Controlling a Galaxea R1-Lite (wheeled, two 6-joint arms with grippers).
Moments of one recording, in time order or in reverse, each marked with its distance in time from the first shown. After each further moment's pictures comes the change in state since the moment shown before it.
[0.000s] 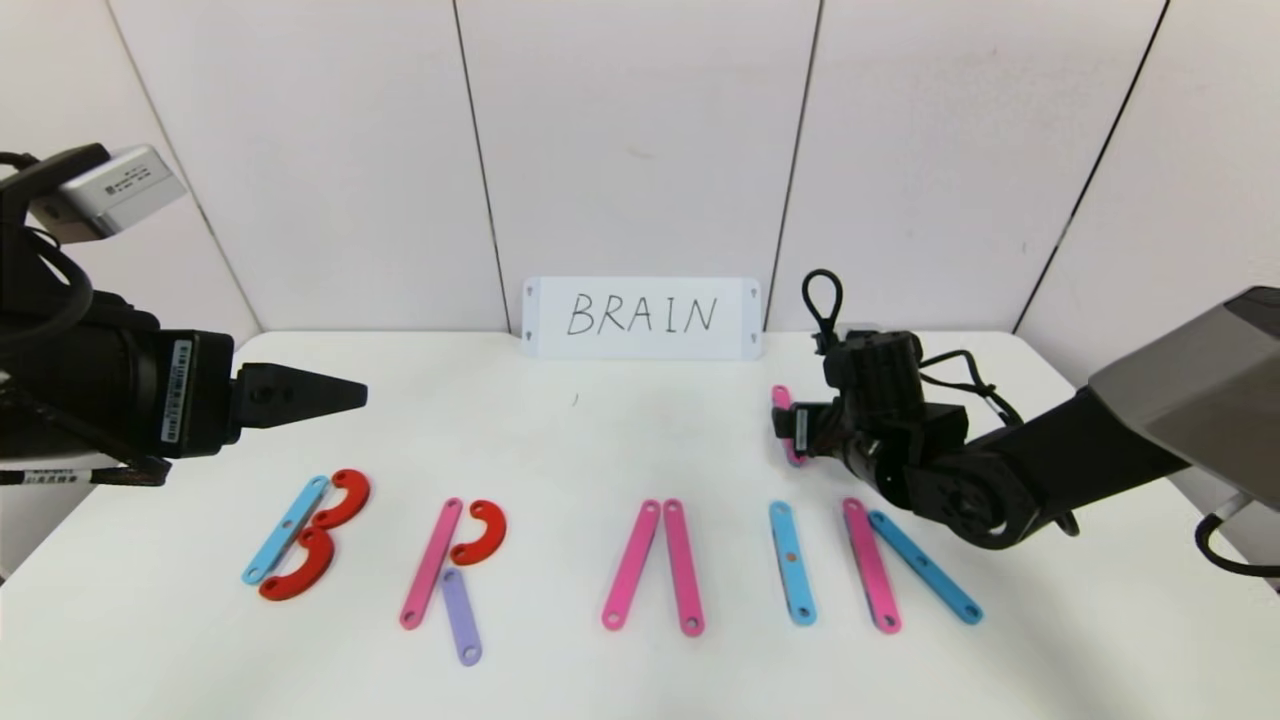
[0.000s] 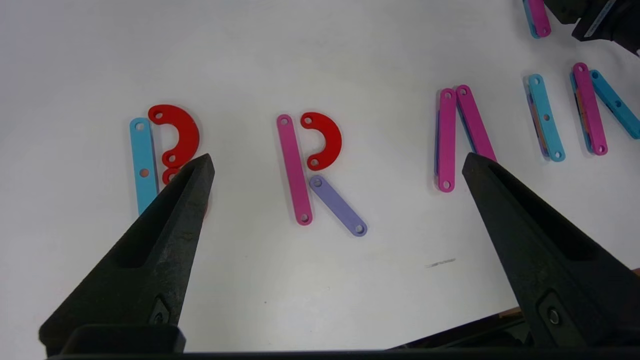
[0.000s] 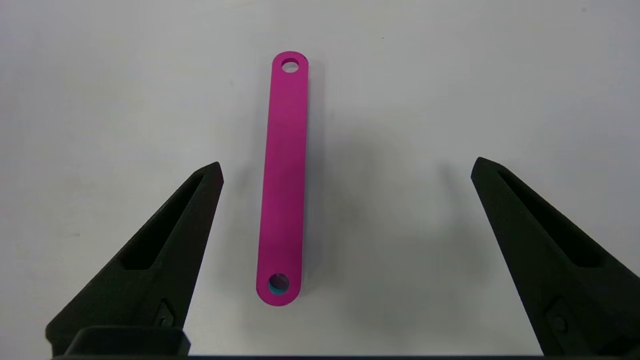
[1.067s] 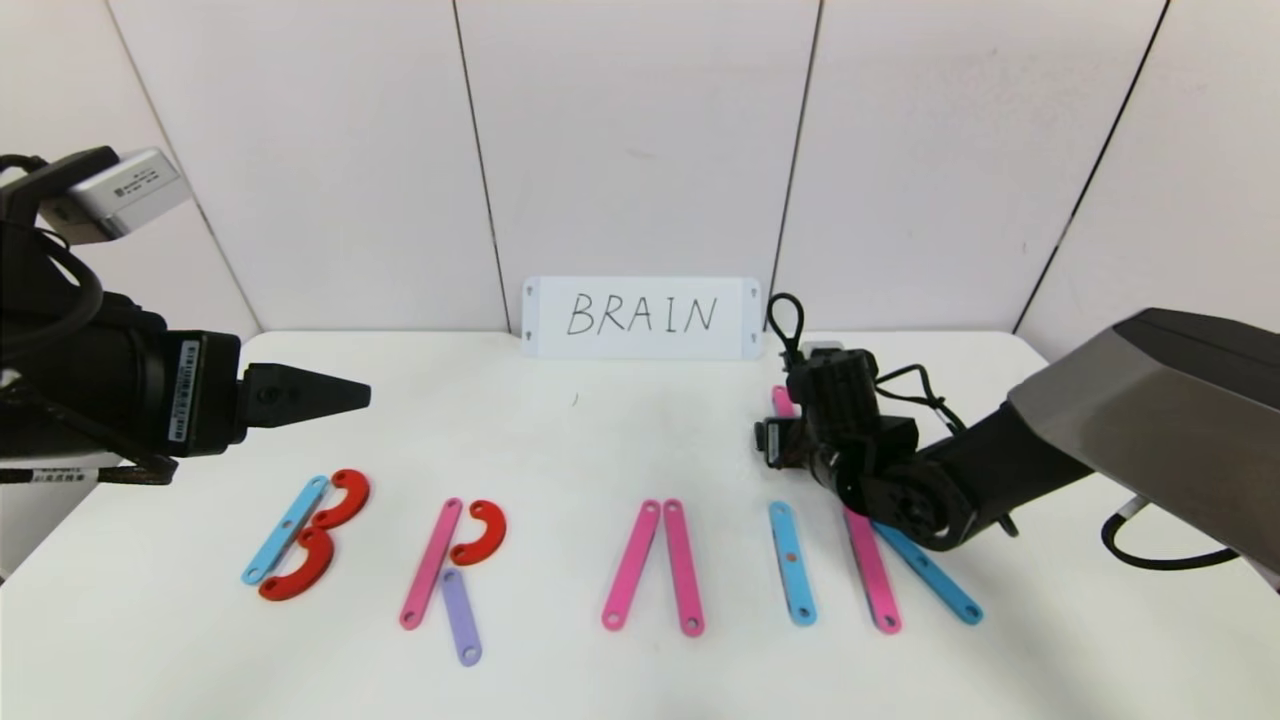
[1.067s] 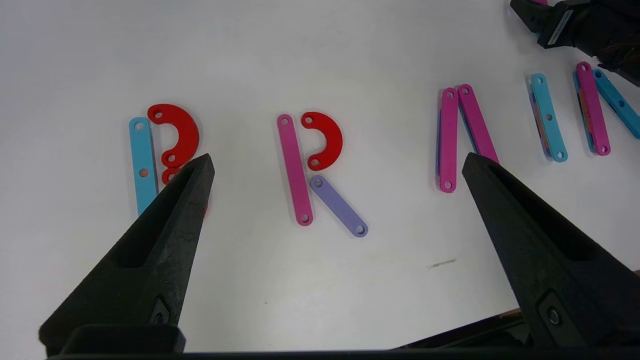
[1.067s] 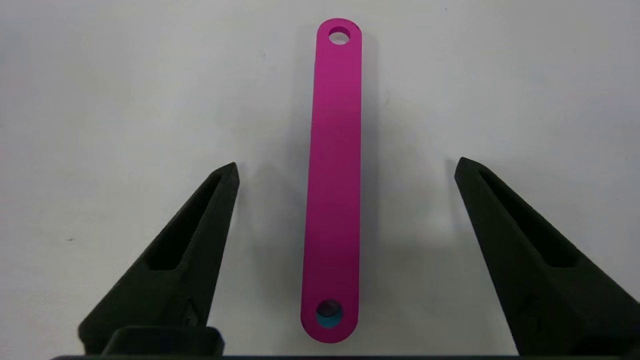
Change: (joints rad) left arm 0.000 0.008 -0.001 -0.001 0.001 0.000; right arm 0.029 0.109 -0.076 -0.001 0.000 0.000
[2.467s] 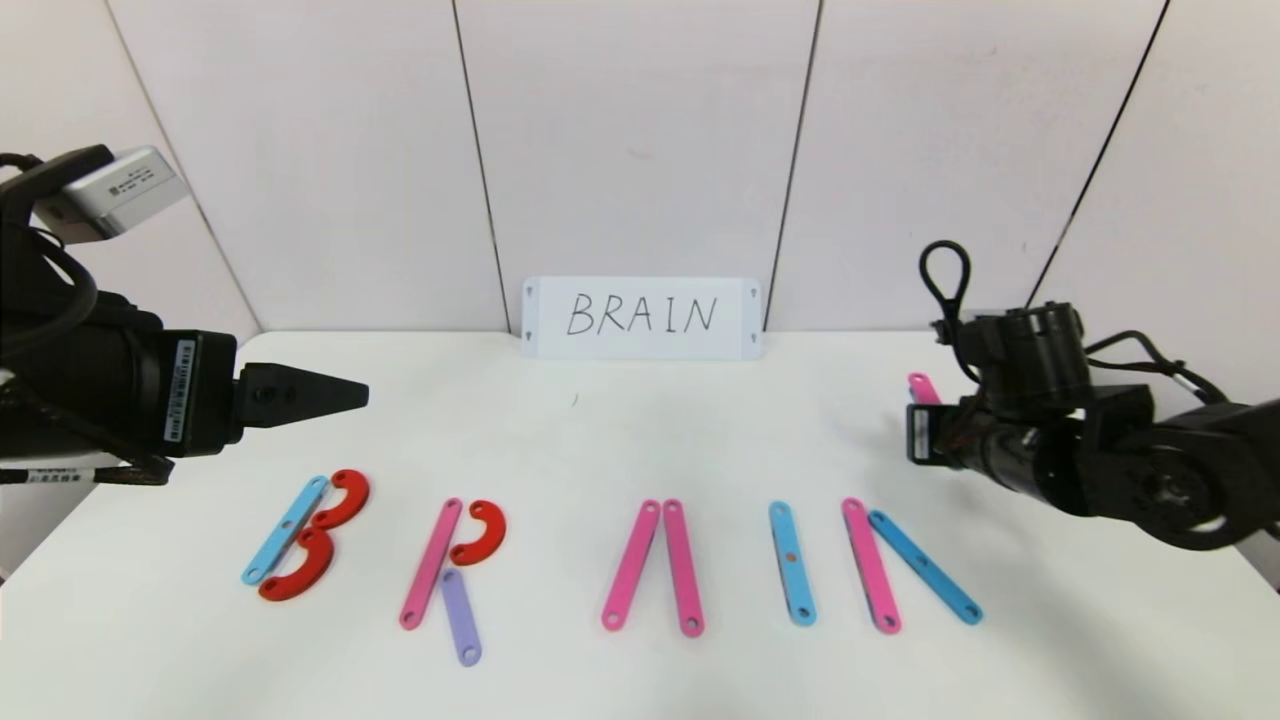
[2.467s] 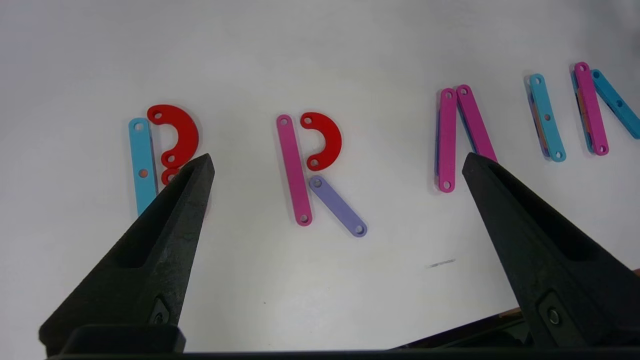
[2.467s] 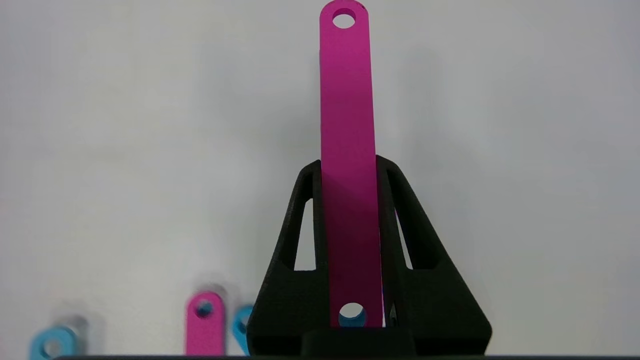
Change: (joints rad) left arm 0.000 -0.004 0.000 0.001 -0.001 0.000; right arm -0.160 -0.406 0.231 0.256 -0.002 -0.024
